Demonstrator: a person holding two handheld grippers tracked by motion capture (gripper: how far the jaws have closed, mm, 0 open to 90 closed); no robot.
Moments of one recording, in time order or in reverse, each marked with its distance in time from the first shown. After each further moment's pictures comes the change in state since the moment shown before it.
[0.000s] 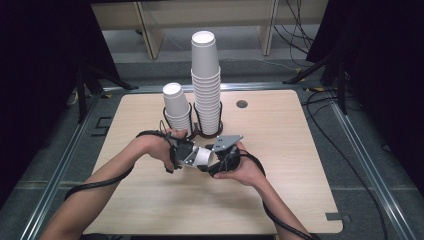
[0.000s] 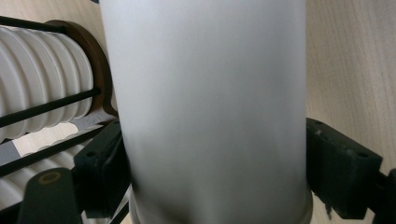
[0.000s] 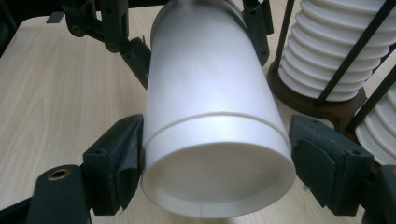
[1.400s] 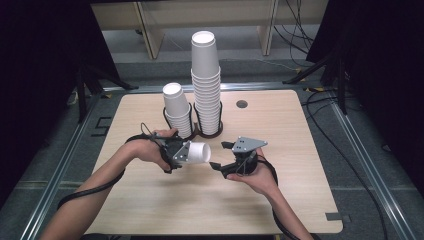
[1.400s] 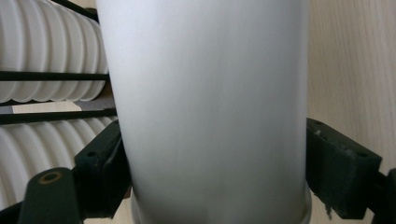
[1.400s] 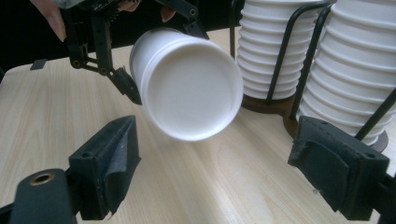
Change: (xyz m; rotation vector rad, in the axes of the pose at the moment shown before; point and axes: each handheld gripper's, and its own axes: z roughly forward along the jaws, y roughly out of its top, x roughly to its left) left arm -0.010 -0.026 0.000 -0.131 0.070 -0.163; right arm 0.005 -0.019 -0.044 -0.152 -0.122 0.098
